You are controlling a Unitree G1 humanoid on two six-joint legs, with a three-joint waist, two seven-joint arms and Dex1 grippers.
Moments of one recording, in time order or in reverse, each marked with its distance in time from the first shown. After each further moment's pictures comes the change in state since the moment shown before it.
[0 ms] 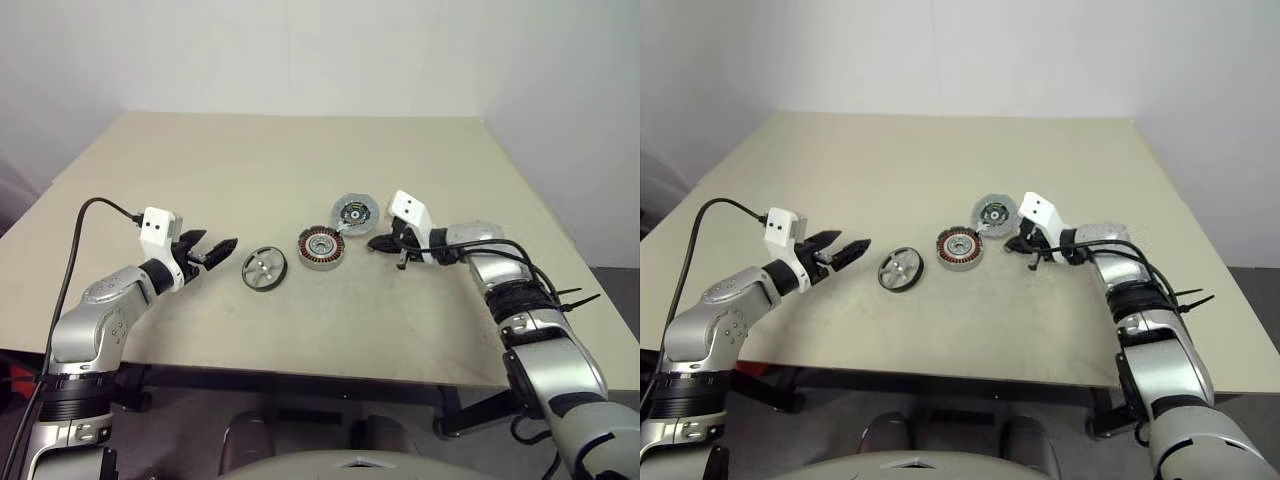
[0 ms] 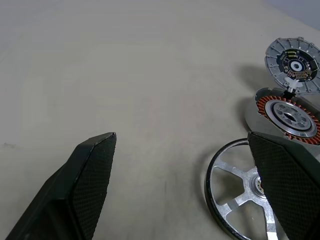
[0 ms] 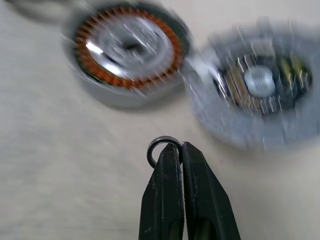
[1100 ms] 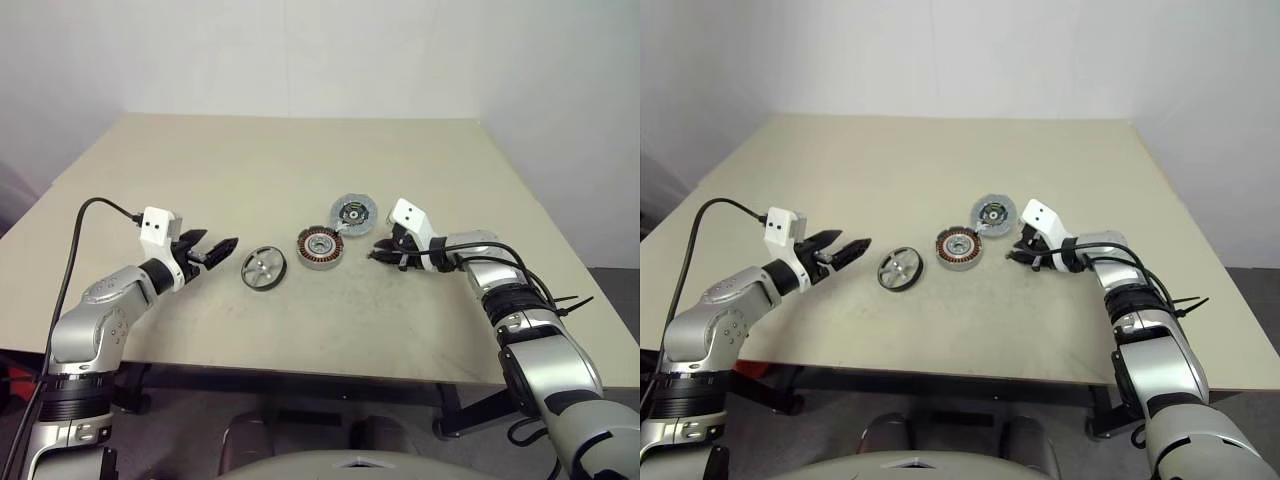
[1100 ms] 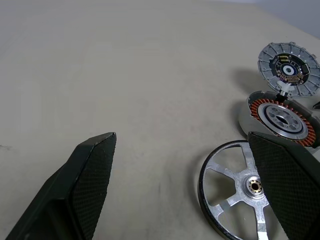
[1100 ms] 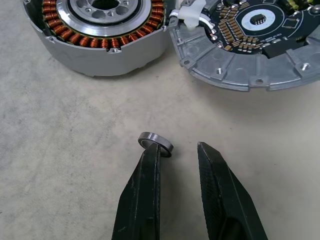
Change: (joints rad) left arm 0.000 -0.001 0.002 -0.001 -0.015 0.000 0.001; right arm -0.034 0.037 -0.012 0.306 -0.041 -0.108 -0.123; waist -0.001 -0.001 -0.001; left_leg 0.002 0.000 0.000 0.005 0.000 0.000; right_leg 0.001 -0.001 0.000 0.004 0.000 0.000
